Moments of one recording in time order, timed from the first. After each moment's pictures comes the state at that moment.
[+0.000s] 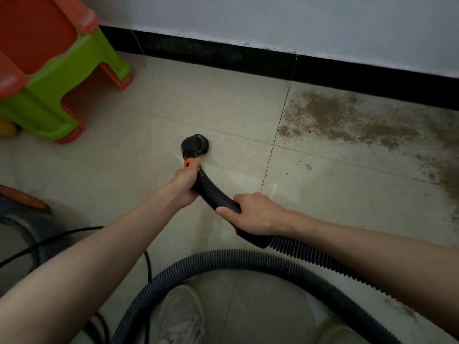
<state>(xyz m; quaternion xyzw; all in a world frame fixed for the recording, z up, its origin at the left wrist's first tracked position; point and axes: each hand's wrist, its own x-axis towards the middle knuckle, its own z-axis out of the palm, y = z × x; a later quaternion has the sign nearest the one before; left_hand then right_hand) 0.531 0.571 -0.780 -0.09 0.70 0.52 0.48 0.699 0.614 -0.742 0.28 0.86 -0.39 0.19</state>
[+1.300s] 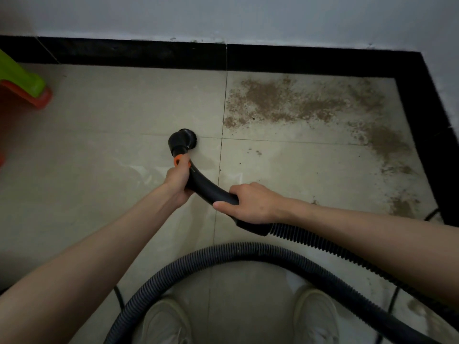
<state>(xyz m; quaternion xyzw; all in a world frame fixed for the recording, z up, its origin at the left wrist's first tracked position) 0.595 0.632 -0.790 -0.02 0.70 0.49 0.52 0.765 0.646 -0.730 0.38 0.82 -0.39 0.17</state>
